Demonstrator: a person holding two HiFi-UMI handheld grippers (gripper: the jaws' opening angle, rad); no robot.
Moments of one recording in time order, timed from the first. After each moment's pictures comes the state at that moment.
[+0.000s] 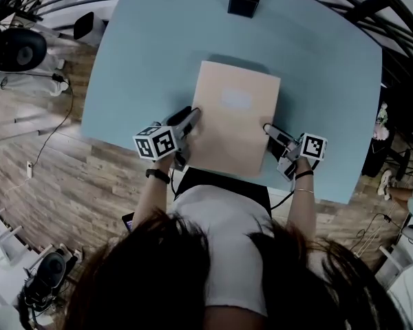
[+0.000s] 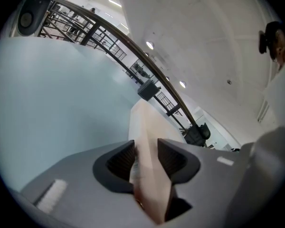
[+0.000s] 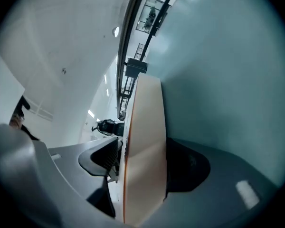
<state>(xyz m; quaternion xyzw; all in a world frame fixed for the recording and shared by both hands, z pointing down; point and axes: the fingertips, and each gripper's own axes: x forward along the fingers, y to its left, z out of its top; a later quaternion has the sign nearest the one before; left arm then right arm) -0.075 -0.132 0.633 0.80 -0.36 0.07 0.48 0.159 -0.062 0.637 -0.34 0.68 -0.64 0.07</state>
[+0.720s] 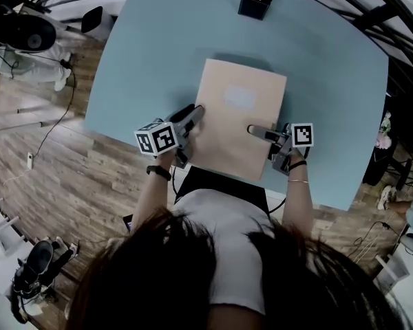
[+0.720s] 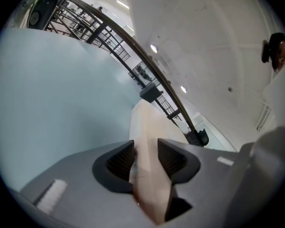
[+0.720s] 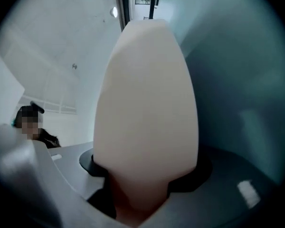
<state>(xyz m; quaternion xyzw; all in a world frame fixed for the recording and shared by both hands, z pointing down) -0.081 -0.135 0.634 0.79 -0.36 0.04 0.49 0.073 -0.070 0.619 -0.14 0.71 -0.69 0.08</state>
